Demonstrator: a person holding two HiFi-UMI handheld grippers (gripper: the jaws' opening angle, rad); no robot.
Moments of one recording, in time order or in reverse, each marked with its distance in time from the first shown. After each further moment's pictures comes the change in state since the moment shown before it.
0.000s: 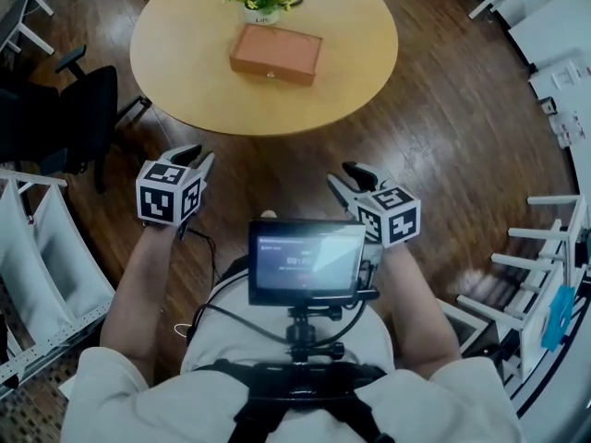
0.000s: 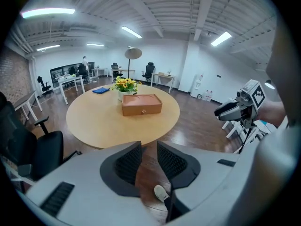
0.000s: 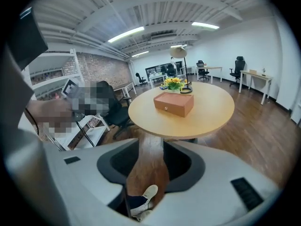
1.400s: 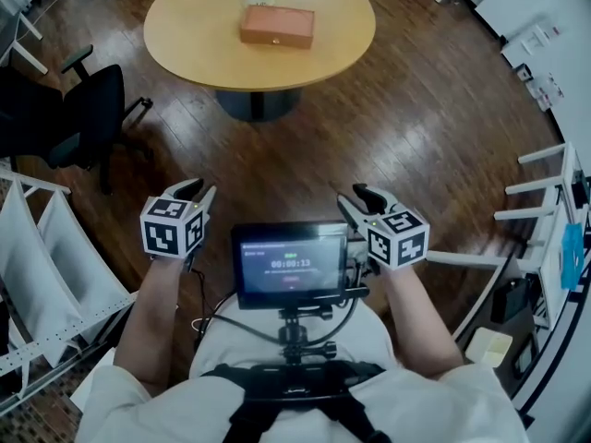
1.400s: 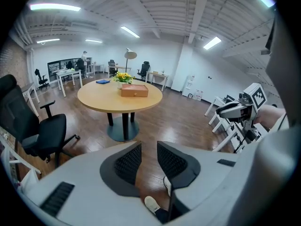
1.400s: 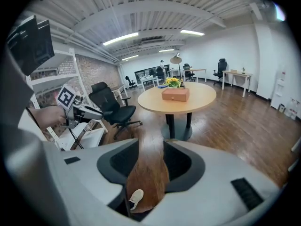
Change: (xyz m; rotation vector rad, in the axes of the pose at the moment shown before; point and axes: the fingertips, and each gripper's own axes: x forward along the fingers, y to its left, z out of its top) left arm -0.179 -0.045 -0.145 -0.027 0.018 -0.081; right arm -0.113 0.179 -0.124 0.110 -0.039 -0.132
